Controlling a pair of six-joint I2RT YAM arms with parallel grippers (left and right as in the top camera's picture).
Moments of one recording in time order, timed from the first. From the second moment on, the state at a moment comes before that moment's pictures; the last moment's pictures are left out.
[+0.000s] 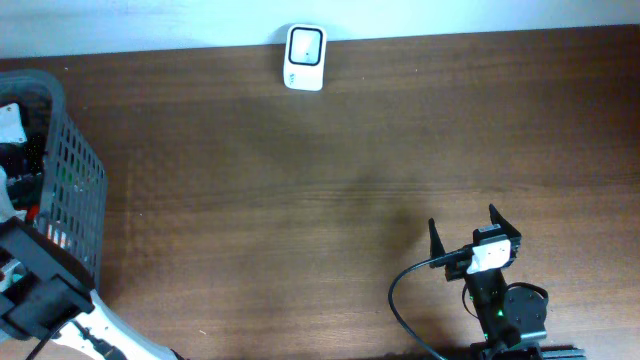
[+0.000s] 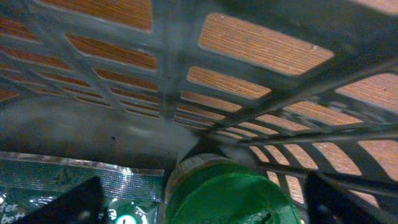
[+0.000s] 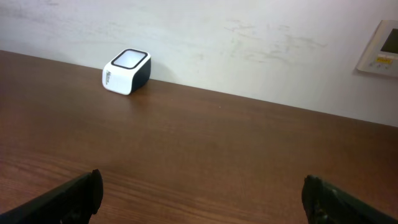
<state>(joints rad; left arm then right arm) 0.65 2.14 1.83 -0.79 0.30 0.29 0.07 0.01 0.01 -0.07 -0.07 -0.13</state>
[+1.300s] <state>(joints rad) 0.60 2.26 1.98 -0.99 0.06 0.02 0.07 0.01 0.01 -0.07 -0.07 -0.13</state>
